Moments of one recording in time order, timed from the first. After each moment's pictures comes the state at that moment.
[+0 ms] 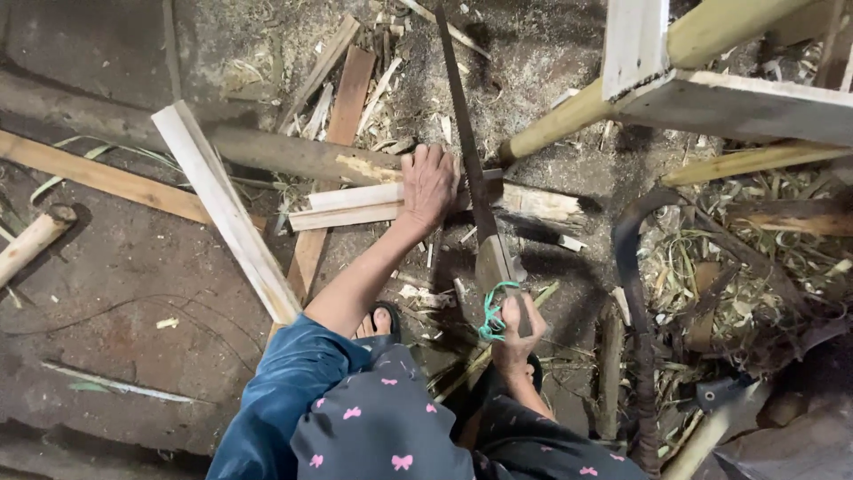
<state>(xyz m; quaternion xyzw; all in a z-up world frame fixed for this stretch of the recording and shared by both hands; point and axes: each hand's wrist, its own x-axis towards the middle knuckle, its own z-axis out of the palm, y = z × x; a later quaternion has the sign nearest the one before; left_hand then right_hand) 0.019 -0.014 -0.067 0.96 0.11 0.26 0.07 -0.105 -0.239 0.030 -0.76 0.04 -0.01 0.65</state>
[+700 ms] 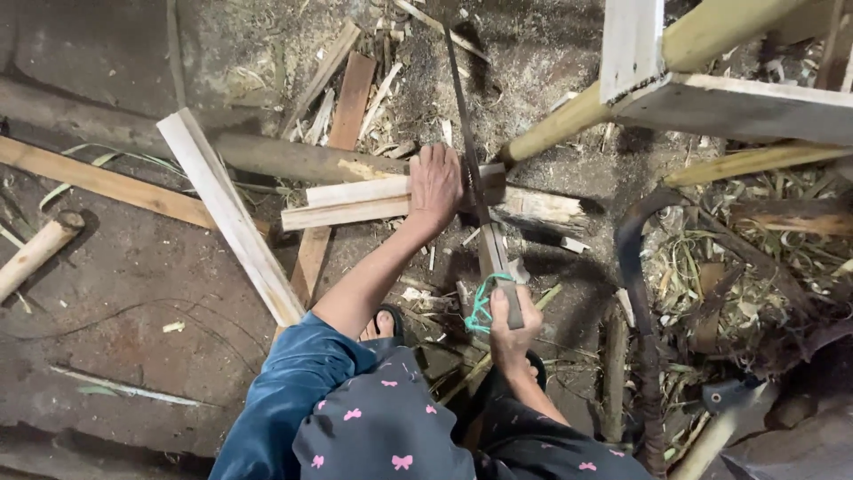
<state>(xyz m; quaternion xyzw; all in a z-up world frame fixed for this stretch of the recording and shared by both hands) 0.028 -0.021 -0.037 0.98 0.12 0.15 0.08 -0.093 -0.217 0.048 -0.81 0.00 0.01 0.58</state>
